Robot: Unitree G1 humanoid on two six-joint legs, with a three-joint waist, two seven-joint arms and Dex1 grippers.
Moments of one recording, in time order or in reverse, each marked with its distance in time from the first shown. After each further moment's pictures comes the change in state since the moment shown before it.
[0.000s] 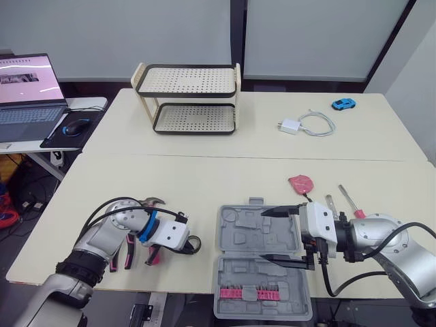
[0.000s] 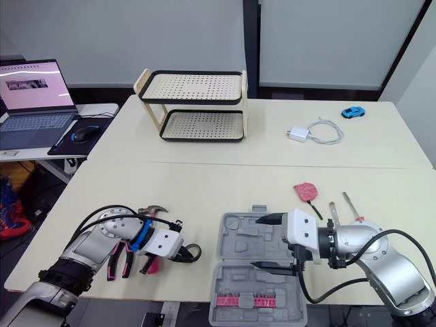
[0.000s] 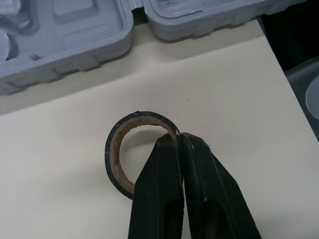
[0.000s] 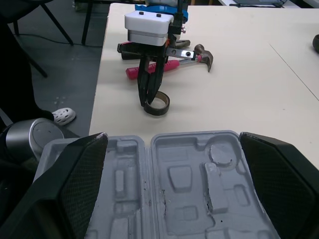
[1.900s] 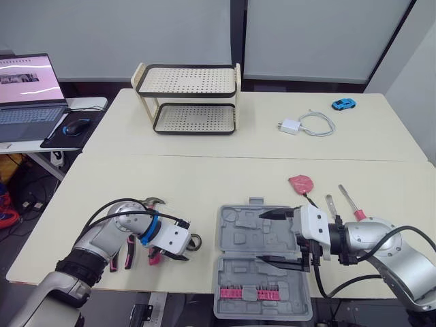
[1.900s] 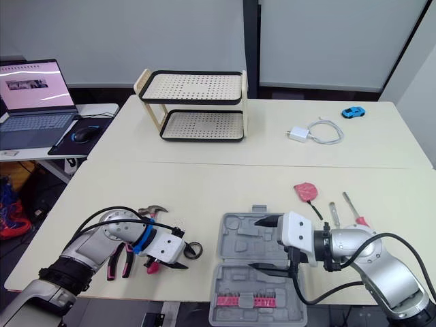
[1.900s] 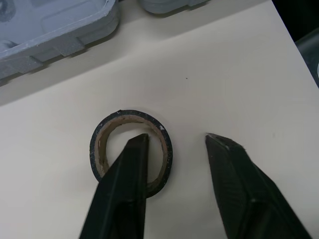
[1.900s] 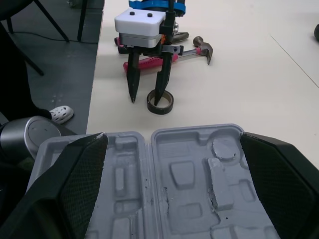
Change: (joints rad) left arm -0.009 0.022 -0.051 -0.002 0.064 -0.063 0.070; right arm 0.022 0.020 0.032 -0.002 -0.042 0.010 -0.029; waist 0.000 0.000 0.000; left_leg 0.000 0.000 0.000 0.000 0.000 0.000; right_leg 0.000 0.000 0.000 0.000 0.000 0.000
